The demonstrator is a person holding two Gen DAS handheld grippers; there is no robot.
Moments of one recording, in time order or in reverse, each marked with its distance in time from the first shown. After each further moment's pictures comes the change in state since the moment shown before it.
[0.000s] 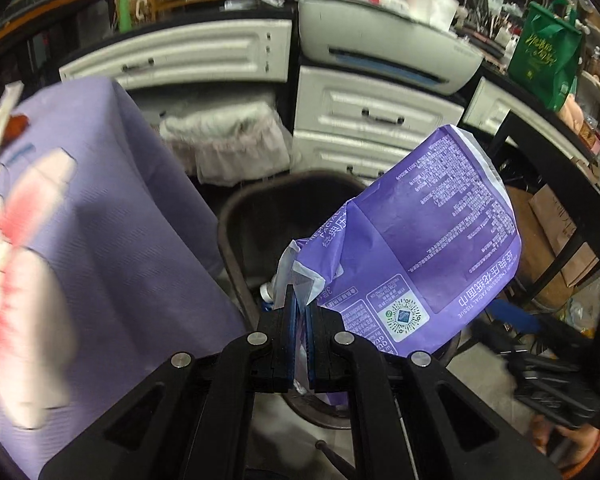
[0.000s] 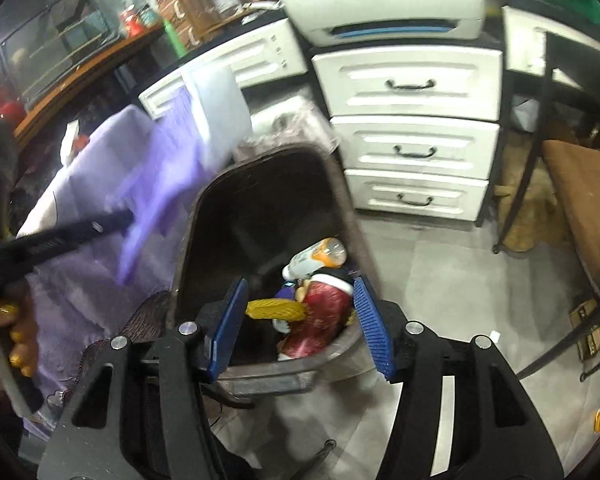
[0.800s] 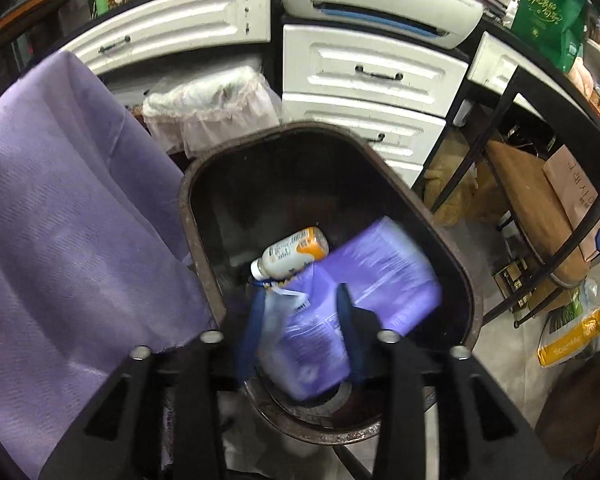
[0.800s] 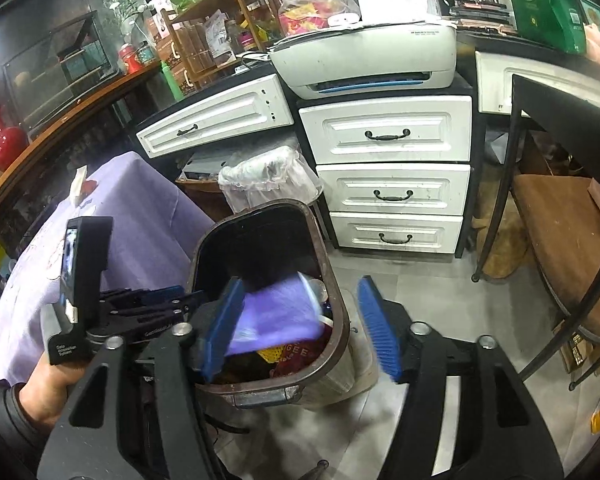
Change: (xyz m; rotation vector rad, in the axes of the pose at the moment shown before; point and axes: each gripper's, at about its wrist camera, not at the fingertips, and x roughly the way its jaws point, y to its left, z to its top) left arm 0.034 -0.023 -0.009 0.056 0.068 0.030; right arm -0.061 -0.005 0.024 0.006 -0.127 -0.034
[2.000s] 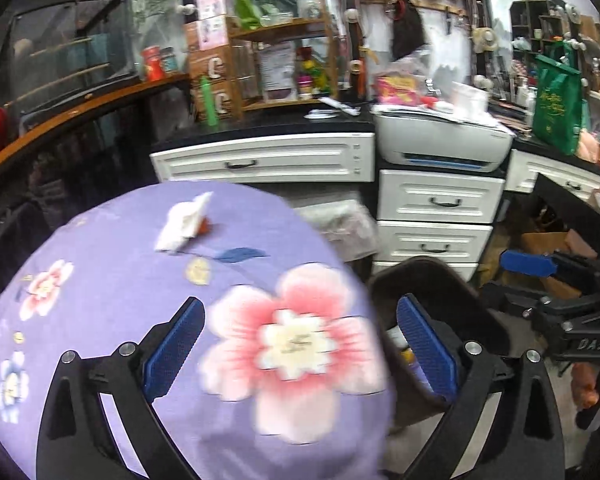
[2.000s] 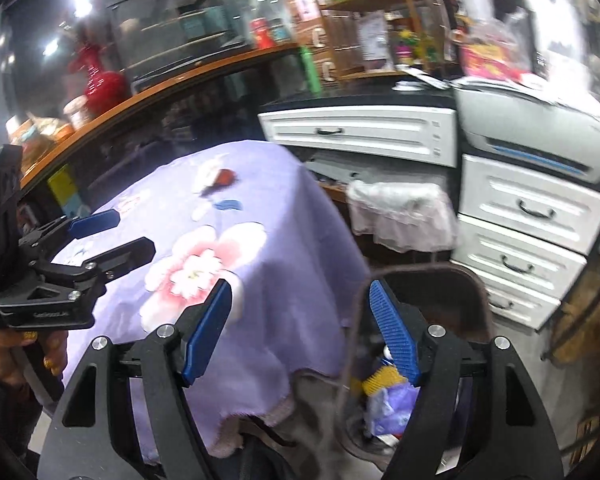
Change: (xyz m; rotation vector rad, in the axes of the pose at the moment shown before) left arm -0.196 0.130 -0.001 -0.010 -0.366 0.229; right arm 0.027 0.197 0.059 -0.287 0.021 0.314
